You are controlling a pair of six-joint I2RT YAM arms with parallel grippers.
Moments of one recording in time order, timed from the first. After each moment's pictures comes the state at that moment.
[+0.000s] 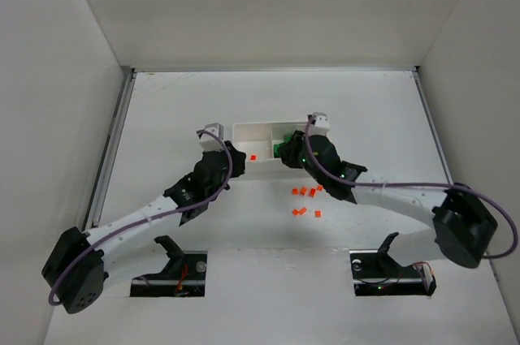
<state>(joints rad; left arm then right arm) -0.78 0.97 0.49 0.11 -0.43 -0.67 0.84 1.41 0.83 0.20 0.32 0.72</state>
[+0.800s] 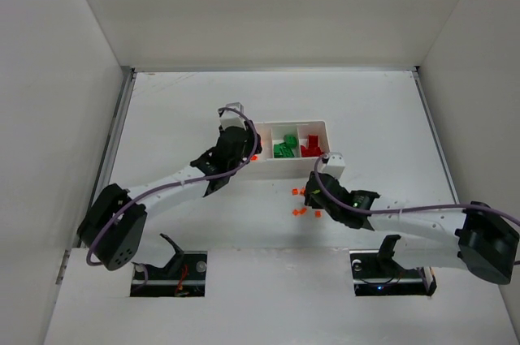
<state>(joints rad) -0.72 1.38 0.75 0.20 -0.41 -0.57 1.00 1.15 0.52 -0.20 0.55 0.86</state>
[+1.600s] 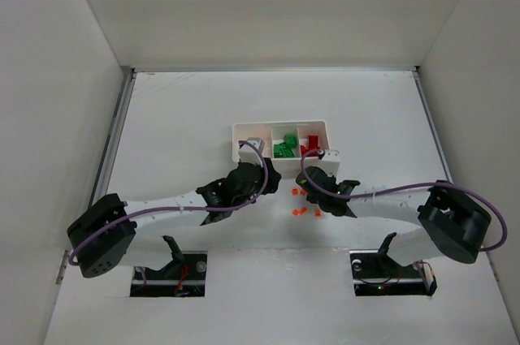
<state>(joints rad) -1.00 1.26 0.56 0.24 -0.36 -0.67 0.92 1.40 0.59 -0.20 0.59 0.88</state>
